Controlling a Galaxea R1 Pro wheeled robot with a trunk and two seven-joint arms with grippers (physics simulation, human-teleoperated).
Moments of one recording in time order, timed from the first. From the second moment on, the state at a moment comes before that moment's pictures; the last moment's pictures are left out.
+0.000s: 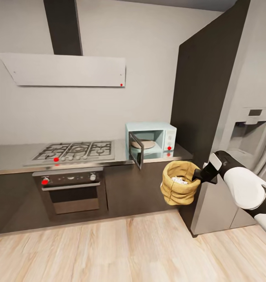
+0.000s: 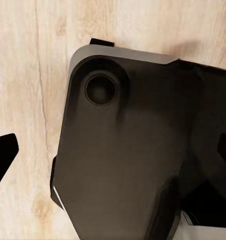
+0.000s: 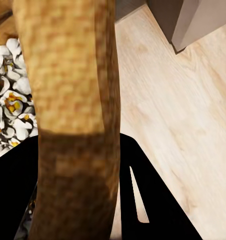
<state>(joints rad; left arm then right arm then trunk) 0.00 -0.01 0.03 -0.06 0.18 -0.06 0.00 -1.33 -0.20 -0.55 -0.19 0.25 1.04 -0.06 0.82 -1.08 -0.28</state>
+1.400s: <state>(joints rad) 0.00 -0.01 0.03 -0.06 0.18 -0.06 0.00 -1.33 -0.18 -0.54 -0.26 0.26 1.04 -0.06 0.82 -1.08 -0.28</state>
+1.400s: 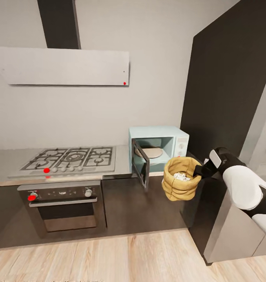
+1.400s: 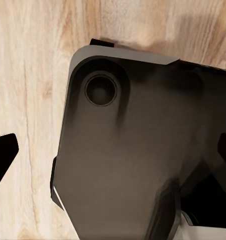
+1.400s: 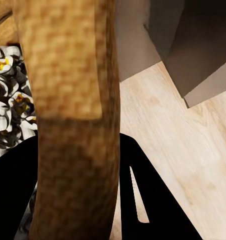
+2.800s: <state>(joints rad) 0.00 -0.01 0.03 -0.06 0.18 -0.06 0.00 -1.33 -0.19 -0.54 -0.29 0.26 1.05 -0.06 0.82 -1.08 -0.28</state>
